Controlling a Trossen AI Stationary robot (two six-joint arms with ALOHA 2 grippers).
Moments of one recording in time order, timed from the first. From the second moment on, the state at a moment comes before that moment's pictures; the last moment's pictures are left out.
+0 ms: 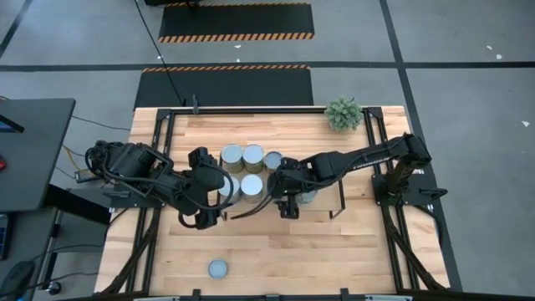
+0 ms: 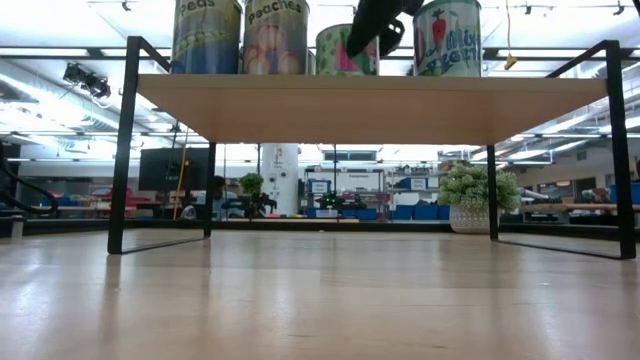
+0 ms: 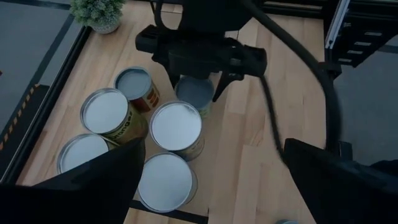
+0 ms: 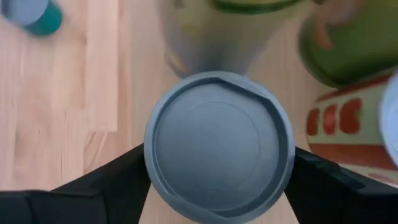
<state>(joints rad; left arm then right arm) -0.49 1.70 2.34 -1.57 -0.48 -0.54 0.21 1.78 1.65 -0.93 0.17 0.21</state>
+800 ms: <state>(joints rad) -0.49 1.70 2.34 -1.57 -0.47 -0.54 0.21 1.78 1.67 -0.96 0.16 0.29</state>
